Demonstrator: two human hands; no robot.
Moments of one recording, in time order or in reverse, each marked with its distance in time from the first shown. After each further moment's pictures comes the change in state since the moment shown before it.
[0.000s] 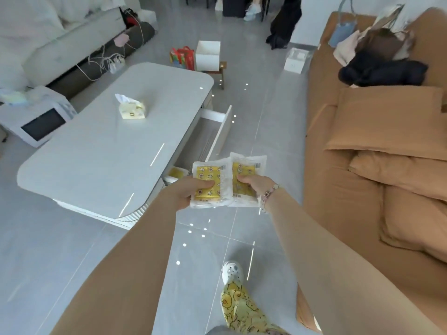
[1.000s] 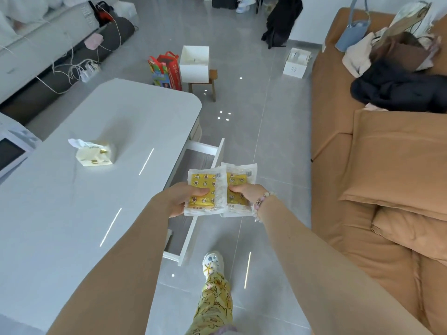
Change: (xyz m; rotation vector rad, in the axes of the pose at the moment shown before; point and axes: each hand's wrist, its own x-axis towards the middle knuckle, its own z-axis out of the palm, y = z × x) left_hand 0.294 0.233 -0.029 0.106 -0.024 -0.133; right_hand 0.271 -0.237 -0.051 -0.132 -0.023 0.115
